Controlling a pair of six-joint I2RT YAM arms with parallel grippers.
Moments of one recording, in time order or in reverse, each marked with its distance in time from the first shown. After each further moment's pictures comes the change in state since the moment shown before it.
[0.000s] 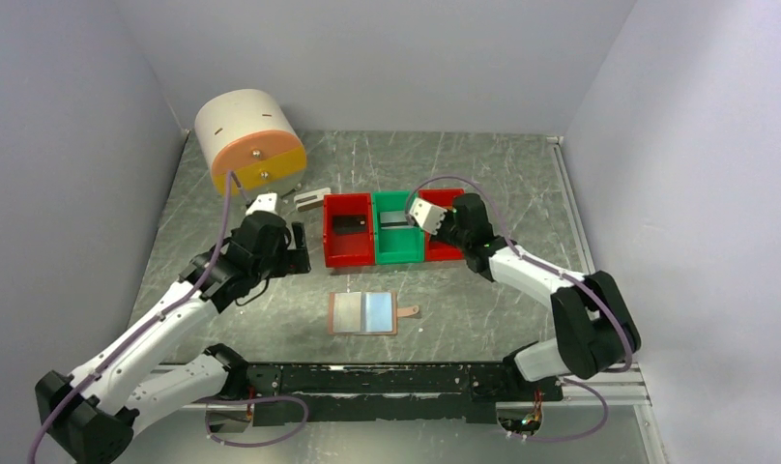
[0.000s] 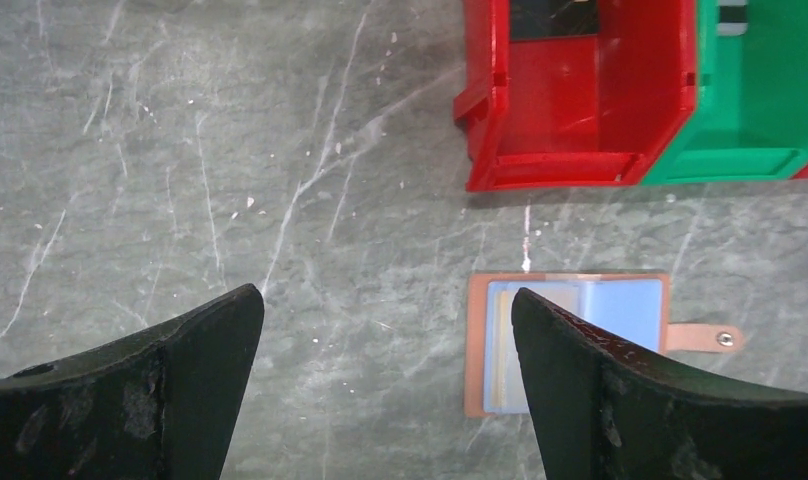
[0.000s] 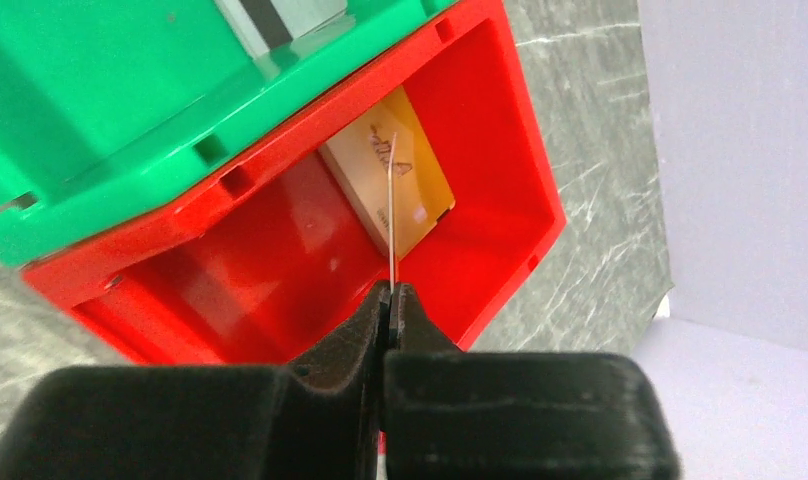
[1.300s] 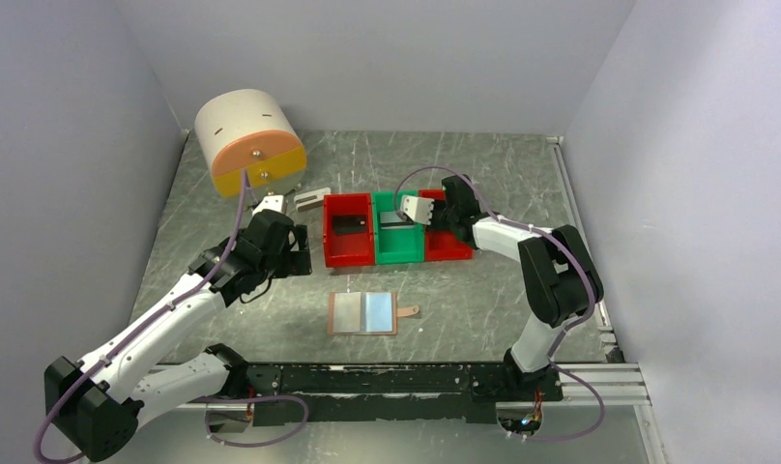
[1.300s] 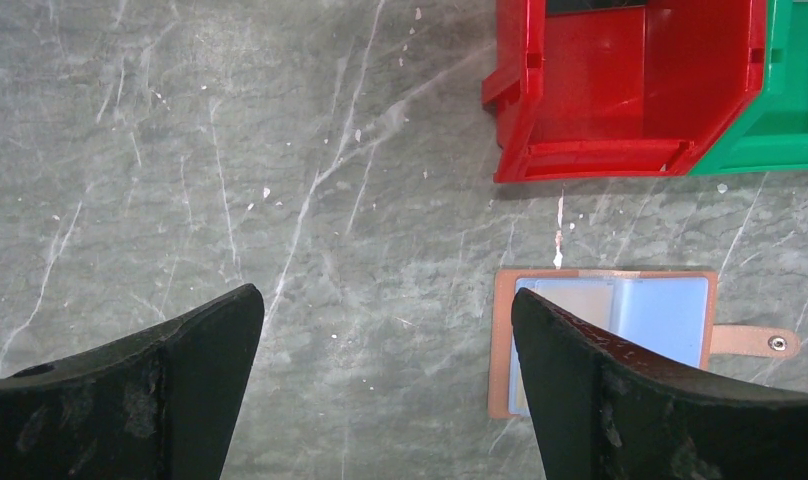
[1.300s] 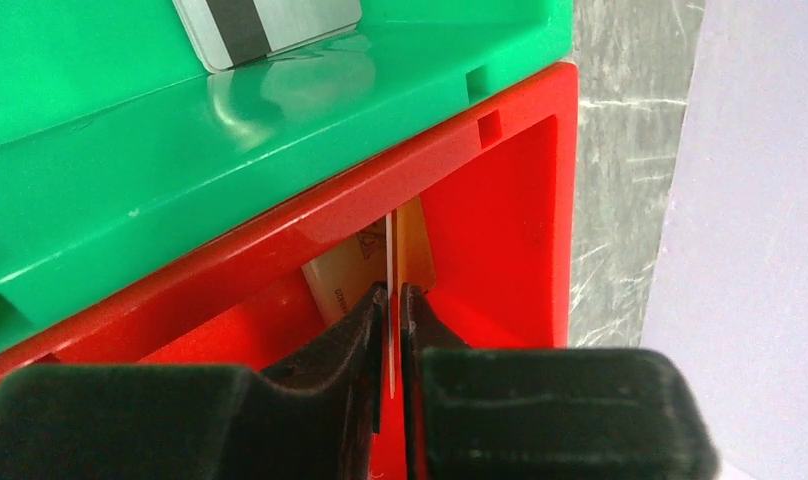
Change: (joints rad) left arm 0.000 0.080 0.000 -0.013 -0.023 0.020; right arm -0.066 0.322 0.229 -0.039 -0.096 -0.267
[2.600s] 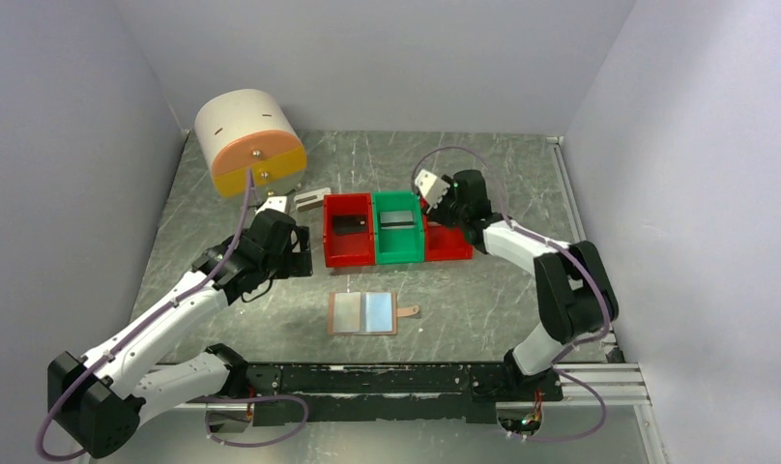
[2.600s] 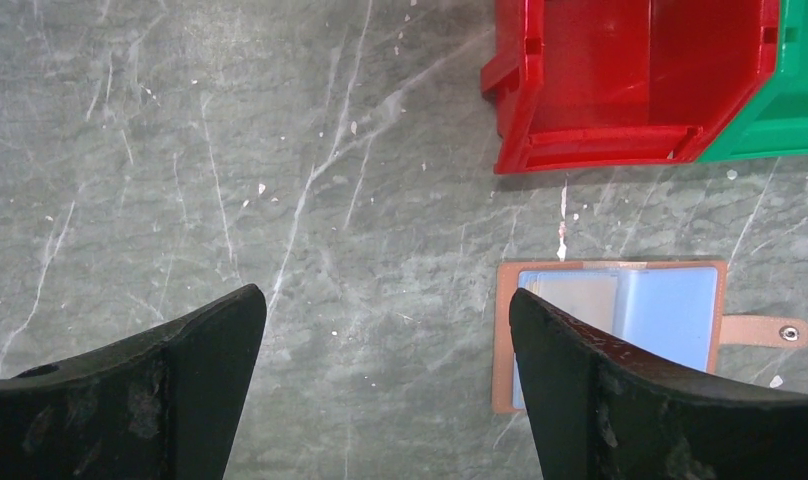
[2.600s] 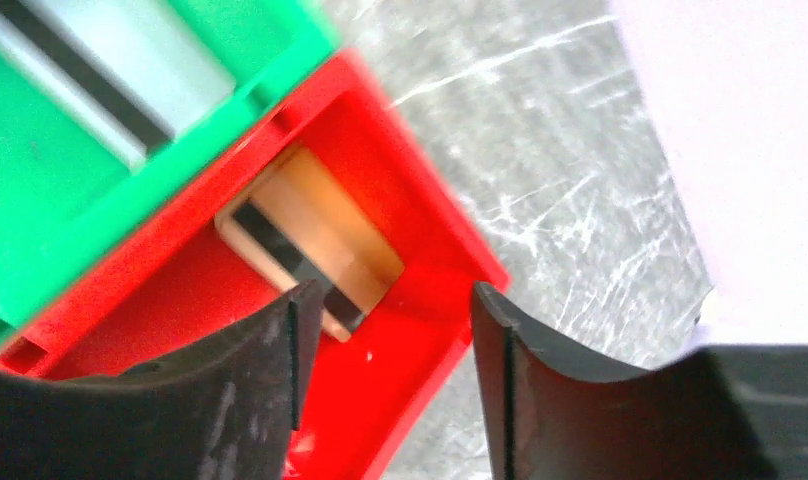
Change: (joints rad) left arm 0.001 0.024 0.000 0.000 0.018 0.015; right arm -0.024 -0.080 -0.035 0.069 0.020 0.303
